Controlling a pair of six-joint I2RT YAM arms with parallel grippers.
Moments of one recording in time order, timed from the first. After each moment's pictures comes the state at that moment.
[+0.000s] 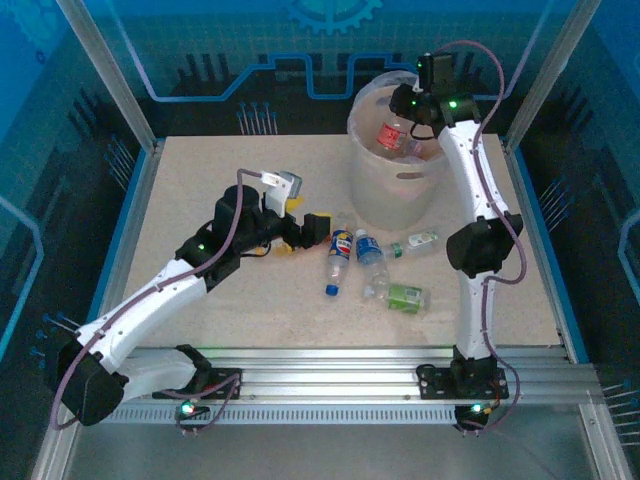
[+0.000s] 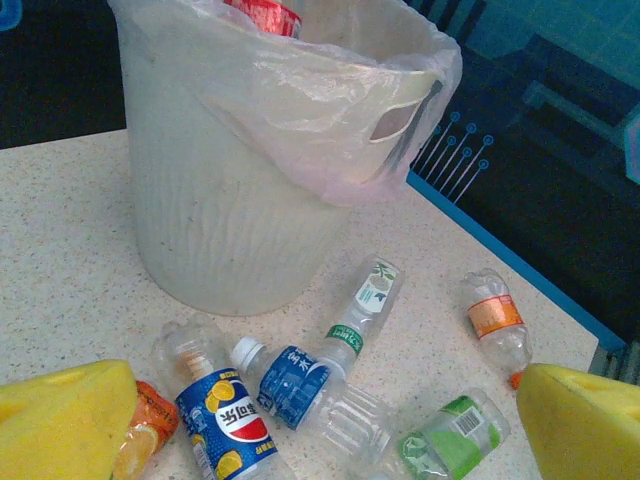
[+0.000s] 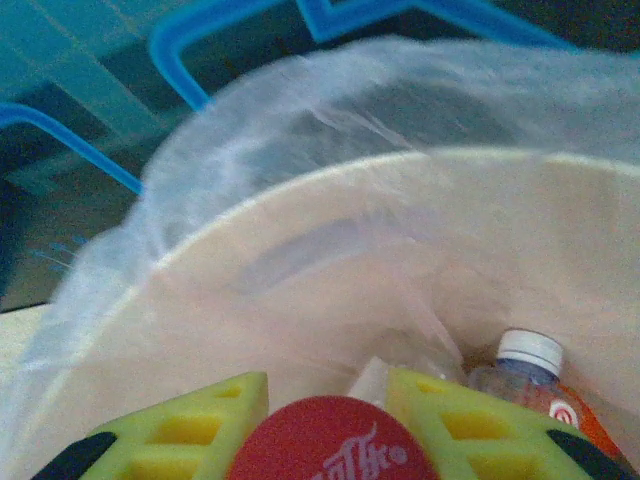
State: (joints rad) left arm -0.58 1.15 0.98 -0.12 0.24 -0.27; right arm 0.19 2.22 2.53 -0.94 0.00 0.45
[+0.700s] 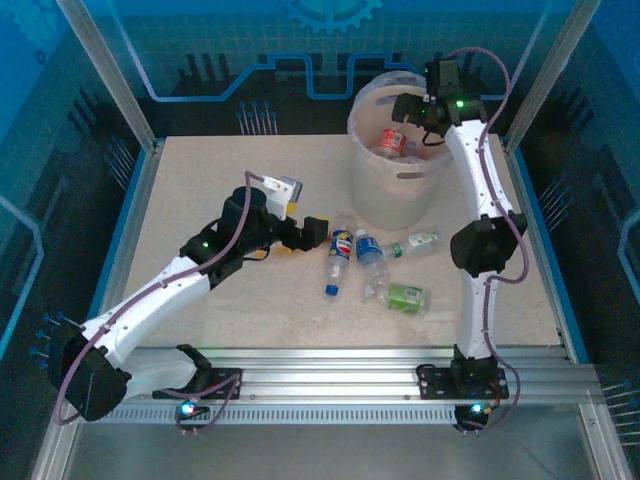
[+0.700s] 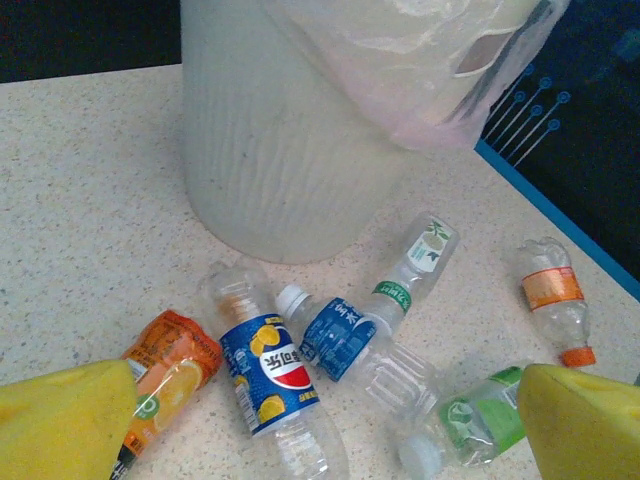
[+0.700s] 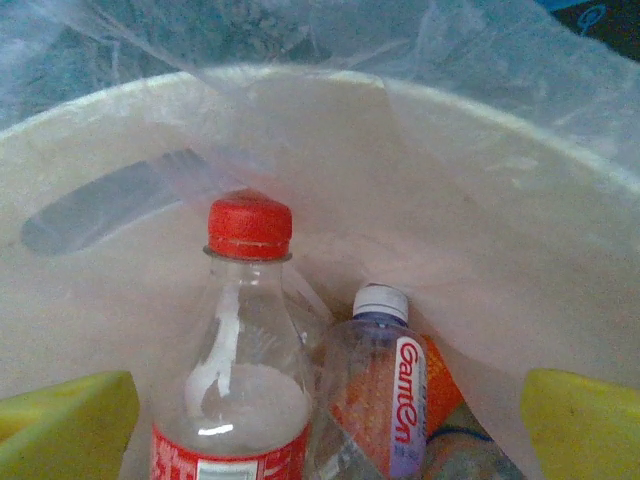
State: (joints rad) left arm -0.58 1.18 0.98 -0.22 0.16 -0.28; right arm 0.16 2.19 2.51 -1.06 0.12 0.36
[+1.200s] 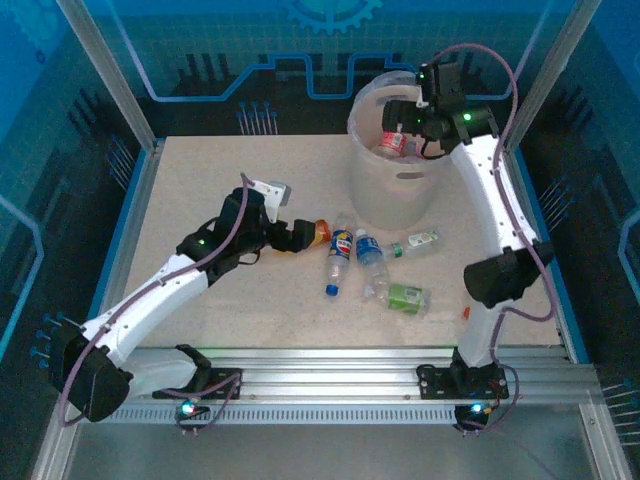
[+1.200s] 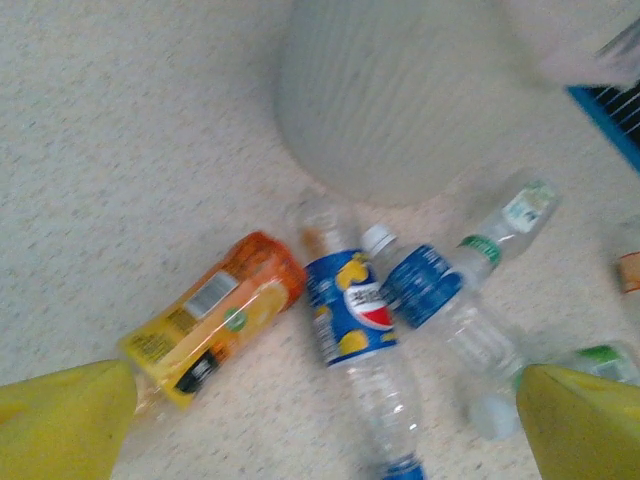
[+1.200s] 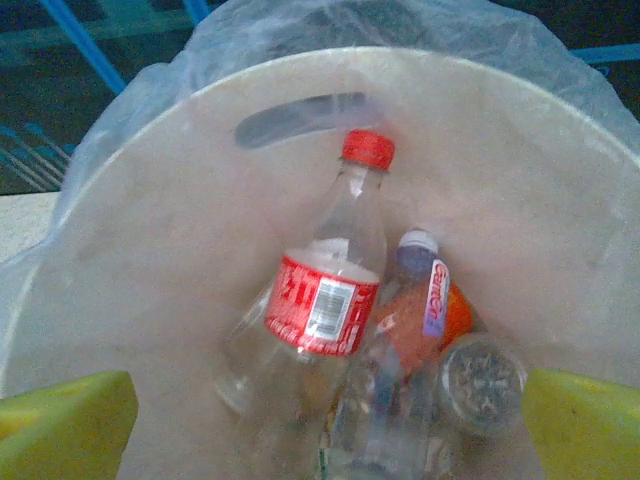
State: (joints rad) left arm -0.52 1.19 0.98 -0.40 0.08 -0.29; right arm 0.28 1.86 2.22 -1.05 0.15 0.28
